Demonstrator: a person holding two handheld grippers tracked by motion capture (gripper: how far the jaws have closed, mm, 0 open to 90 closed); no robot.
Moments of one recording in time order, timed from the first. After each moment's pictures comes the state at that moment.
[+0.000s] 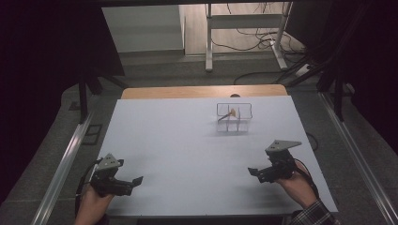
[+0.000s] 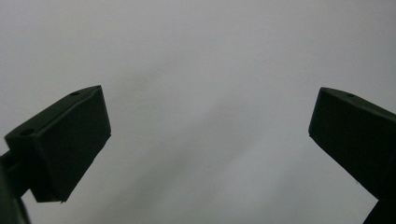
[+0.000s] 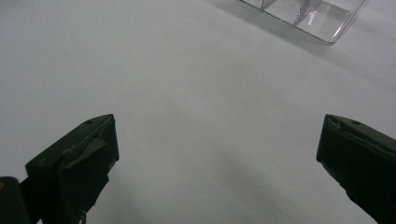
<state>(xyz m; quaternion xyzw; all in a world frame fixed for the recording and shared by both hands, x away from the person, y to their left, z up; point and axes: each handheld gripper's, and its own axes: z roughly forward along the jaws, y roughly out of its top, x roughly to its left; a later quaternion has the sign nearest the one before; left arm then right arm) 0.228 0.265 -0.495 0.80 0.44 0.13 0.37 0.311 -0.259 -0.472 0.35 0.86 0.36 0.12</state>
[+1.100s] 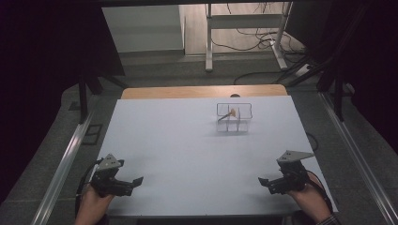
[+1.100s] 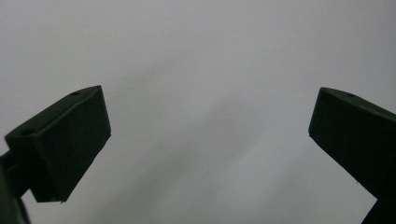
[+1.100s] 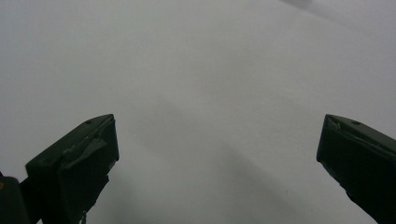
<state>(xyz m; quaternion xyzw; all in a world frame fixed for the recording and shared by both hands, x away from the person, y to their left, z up) 0.228 0.264 -0.495 0.81 0.44 0.13 0.37 0.281 -0.286 -0.476 0.37 0.86 0.33 0.13</state>
